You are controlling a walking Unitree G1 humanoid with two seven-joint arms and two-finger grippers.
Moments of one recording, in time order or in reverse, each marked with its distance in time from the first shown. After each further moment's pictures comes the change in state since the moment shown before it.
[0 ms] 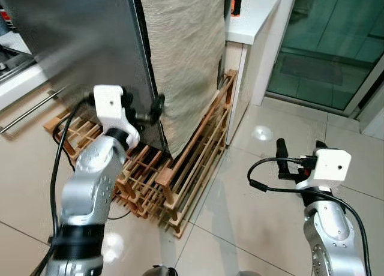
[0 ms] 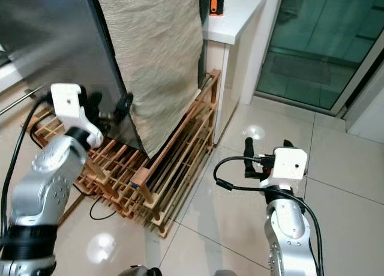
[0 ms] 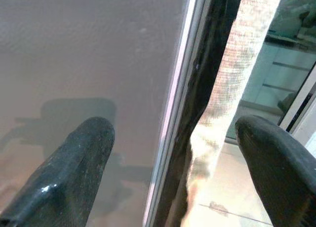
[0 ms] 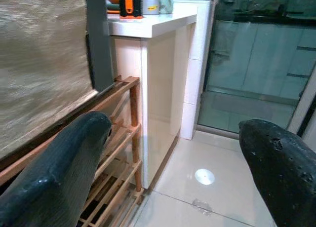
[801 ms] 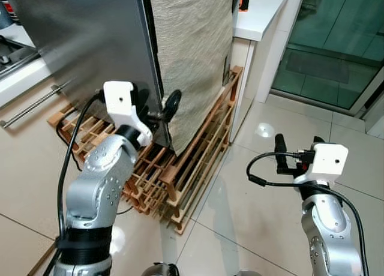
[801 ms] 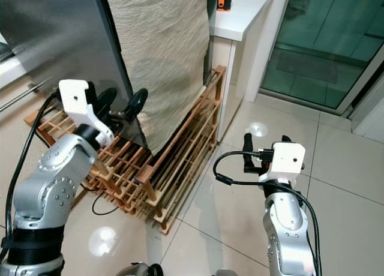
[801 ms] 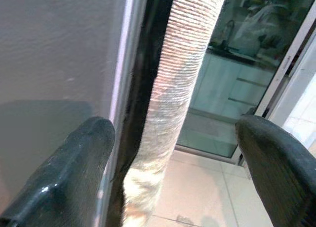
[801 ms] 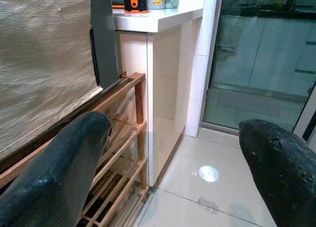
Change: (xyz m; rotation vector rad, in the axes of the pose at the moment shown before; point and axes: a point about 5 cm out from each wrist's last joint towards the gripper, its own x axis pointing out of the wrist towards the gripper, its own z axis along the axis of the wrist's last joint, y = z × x) left arm 0.009 -0.030 0.023 -0.074 -0.059 -0.117; right arm 0.010 0.000 -0.004 0.009 0.007 0.008
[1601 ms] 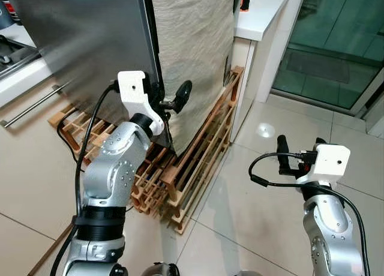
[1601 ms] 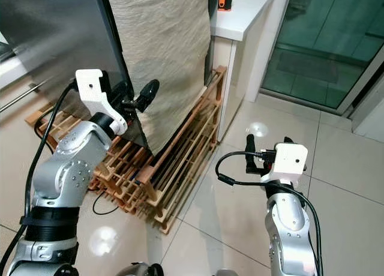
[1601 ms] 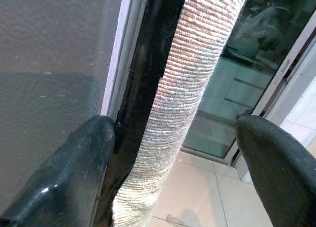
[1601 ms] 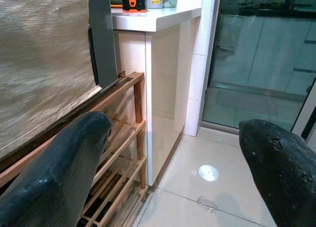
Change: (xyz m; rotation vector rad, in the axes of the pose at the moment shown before) left arm 0.029 -0.003 -0.007 -0.060 0.019 0.005; right arm 0.000 -0.004 -0.001 0.003 0.004 -0.012
